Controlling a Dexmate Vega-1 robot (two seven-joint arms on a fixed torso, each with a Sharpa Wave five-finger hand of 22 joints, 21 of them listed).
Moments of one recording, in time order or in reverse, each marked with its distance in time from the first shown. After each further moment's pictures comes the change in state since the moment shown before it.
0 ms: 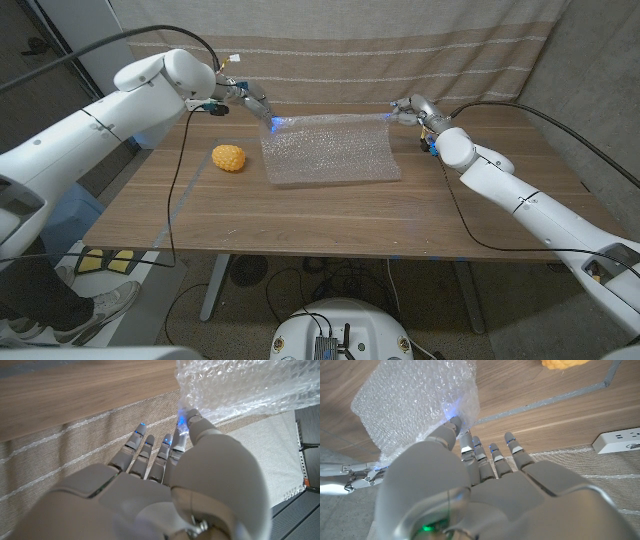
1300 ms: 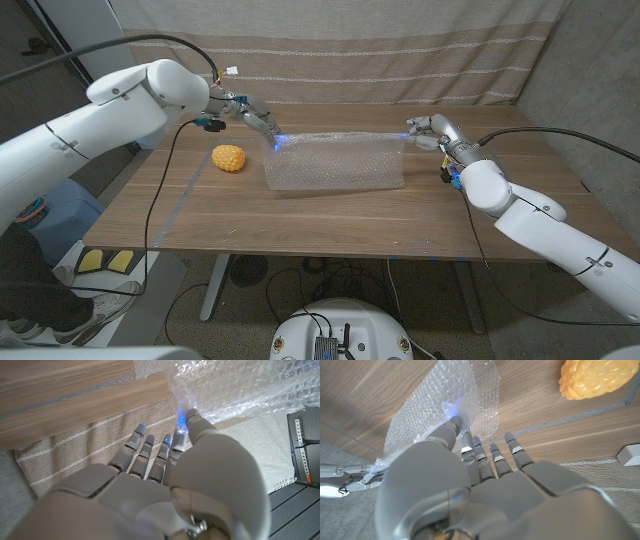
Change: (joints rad) left arm 0.144 0.147 -0.097 -0.248 -0.121 0.032 -0.023; left_hand 0.000 0.000 0.006 -0.003 -0.003 0.000 0.000 0.000 0.000 0.000 0.000 0.000 -0.005 -0.004 0.004 0.000 0.000 0.000 0.000 -0.007 0.000; right arm -0.430 -0.208 0.228 -0.524 0.061 -0.189 -0.116; right_hand 0.007 0.007 -0.015 0.001 0.003 0.000 0.000 0.004 0.000 0.000 0.000 0.000 0.000 0.000 0.000 0.008 0.000 0.000 0.000 0.000 0.000
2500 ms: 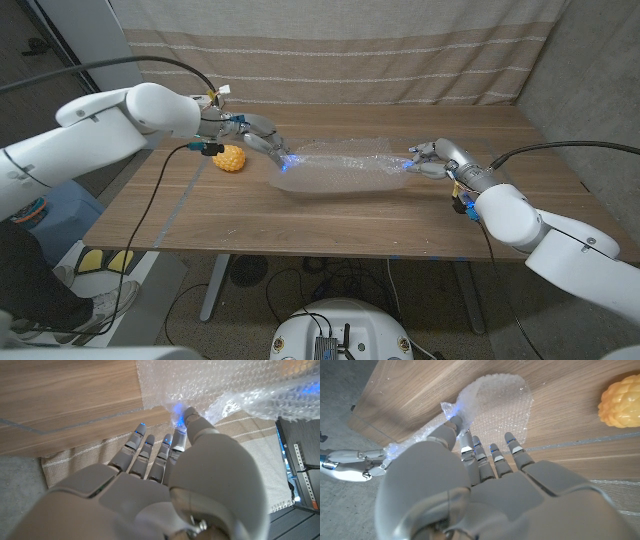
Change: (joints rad) left arm 0.247 0.137 -0.182 -0.154 -0.222 -0.085 0.100; left_hand 0.000 0.000 0.001 -0.004 -0.007 0.005 -0.005 0.000 0.000 0.004 -0.003 0.008 0.000 0.000 0.000 0.000 0.000 0.000 0.000 0.000 0.000; right arm -0.330 -0.132 0.187 -0.367 0.037 -0.234 -0.005; right_hand 0.007 0.007 -0.014 -0.005 0.001 0.002 -0.001 0.004 0.000 0.000 0.000 0.000 0.000 0.000 0.000 0.007 0.000 0.000 0.000 0.004 0.000
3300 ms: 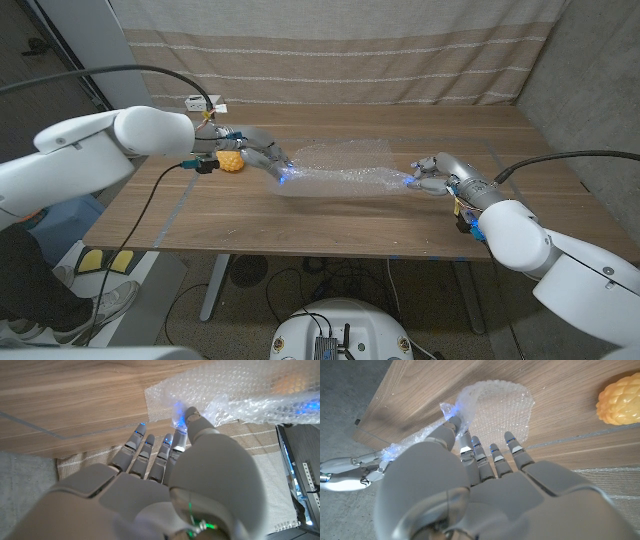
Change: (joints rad) left arm 0.302 0.065 -0.243 -0.099 0.027 -0.047 0.091; left_hand -0.016 -0.003 -0.003 -0.003 -0.016 -0.001 -0.020 0.000 0.000 -0.004 -0.004 0.008 0.000 -0.005 -0.005 0.000 0.000 0.003 -0.007 0.000 0.000; right arm -0.096 0.006 0.006 -0.196 -0.097 -0.246 0.069; right_hand 0.000 0.000 -0.012 -0.012 -0.001 0.000 -0.011 0.009 0.000 0.005 -0.005 0.006 0.000 0.000 0.000 0.010 0.000 0.000 0.000 0.000 0.000
